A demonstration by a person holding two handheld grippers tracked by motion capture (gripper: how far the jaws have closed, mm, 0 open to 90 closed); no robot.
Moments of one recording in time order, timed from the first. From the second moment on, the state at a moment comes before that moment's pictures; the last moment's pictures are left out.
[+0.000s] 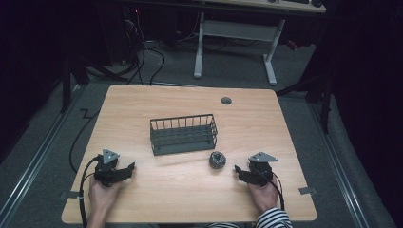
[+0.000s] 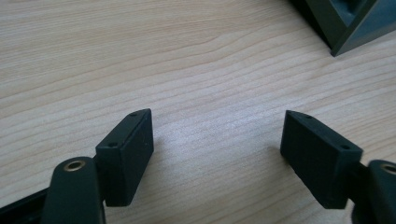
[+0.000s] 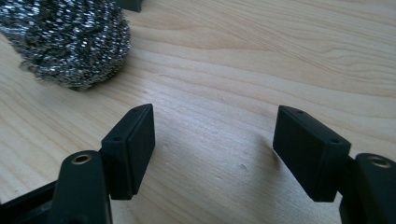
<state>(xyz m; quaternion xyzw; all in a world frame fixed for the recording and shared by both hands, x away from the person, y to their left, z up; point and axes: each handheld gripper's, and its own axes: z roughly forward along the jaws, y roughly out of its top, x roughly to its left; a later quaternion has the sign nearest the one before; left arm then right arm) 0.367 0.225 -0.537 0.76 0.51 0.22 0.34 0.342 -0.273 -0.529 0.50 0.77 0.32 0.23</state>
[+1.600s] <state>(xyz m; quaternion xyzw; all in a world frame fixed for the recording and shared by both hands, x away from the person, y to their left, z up) 0.368 0.225 -0.538 0.76 0.51 0.22 0.34 0.375 -0.203 -0.517 0.41 0.83 0.33 0.16</state>
